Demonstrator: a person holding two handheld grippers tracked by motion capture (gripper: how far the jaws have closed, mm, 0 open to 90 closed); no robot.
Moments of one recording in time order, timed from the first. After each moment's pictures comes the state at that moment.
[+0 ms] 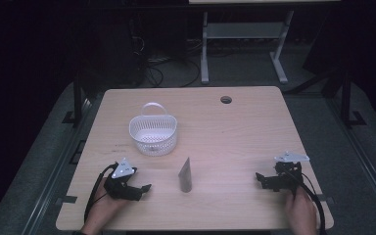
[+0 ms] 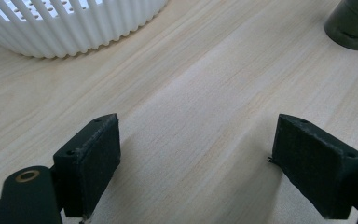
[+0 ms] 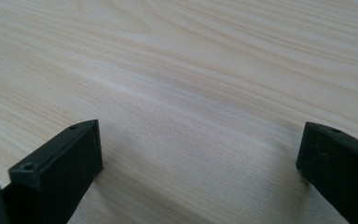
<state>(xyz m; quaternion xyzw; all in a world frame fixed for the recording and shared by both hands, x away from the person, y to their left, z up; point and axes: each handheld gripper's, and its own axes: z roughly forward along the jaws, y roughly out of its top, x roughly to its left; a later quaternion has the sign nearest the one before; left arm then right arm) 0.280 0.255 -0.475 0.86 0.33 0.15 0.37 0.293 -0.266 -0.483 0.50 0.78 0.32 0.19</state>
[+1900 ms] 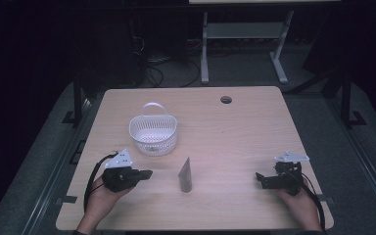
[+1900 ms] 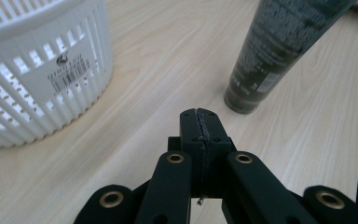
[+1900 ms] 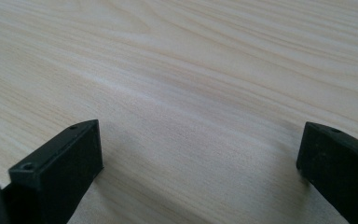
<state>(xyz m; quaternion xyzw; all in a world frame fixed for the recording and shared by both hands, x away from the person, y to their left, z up) 0.280 0.239 -0.412 0.86 0.27 0.08 0.43 0.293 -0.266 -0.483 0.50 0.78 0.32 0.19</state>
